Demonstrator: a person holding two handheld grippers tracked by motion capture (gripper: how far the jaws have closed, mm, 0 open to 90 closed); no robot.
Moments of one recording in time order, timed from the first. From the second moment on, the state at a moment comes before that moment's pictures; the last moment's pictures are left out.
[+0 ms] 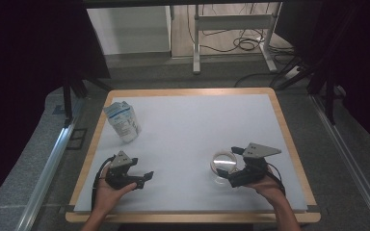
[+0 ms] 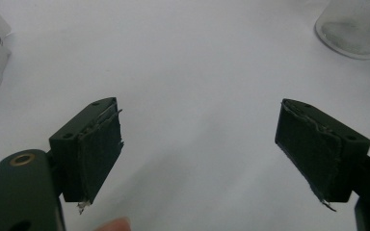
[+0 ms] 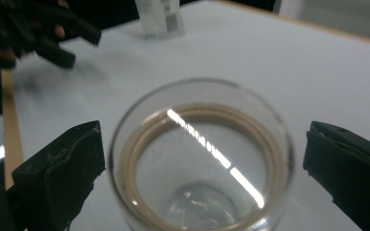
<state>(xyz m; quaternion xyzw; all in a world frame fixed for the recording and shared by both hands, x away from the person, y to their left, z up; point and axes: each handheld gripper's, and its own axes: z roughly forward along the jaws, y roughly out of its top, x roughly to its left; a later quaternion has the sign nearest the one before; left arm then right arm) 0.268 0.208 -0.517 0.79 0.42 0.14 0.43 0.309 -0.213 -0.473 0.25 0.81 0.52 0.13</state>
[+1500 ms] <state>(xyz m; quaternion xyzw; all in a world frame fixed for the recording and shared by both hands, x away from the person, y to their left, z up) 0.263 0.196 -0.514 0.79 0.41 0.14 0.43 0.247 -0.240 -0.460 0.35 0.77 0.50 0.20</state>
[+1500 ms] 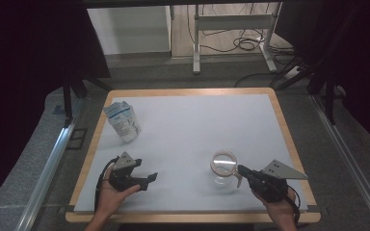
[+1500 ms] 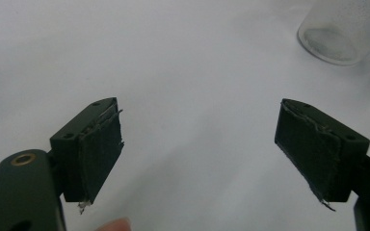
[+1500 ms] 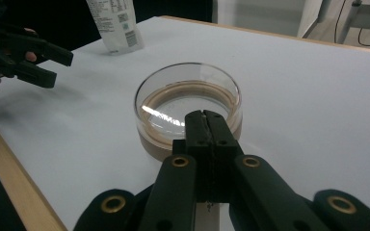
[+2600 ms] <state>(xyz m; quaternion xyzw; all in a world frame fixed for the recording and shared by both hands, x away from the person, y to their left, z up) 0.291 0.074 -0.481 0.80 0.33 0.08 0.50 0.243 -0.244 -0.464 0.35 0.76 0.50 0.20</state>
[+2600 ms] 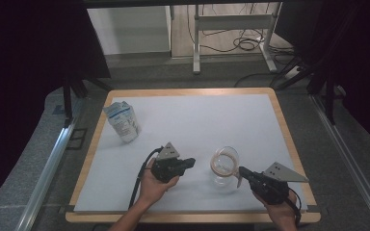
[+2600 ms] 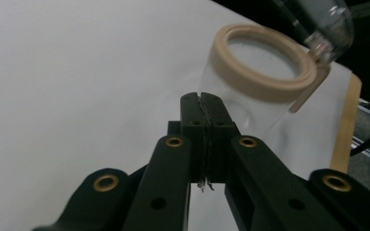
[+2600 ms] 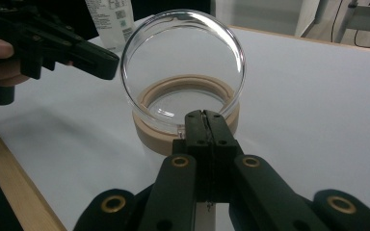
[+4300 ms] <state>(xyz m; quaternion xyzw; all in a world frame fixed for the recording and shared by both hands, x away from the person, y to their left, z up) 0.275 -0.017 -0.441 0.83 0.23 0.06 0.51 0.208 -0.264 -0.491 0.36 0.75 0.52 0.18</state>
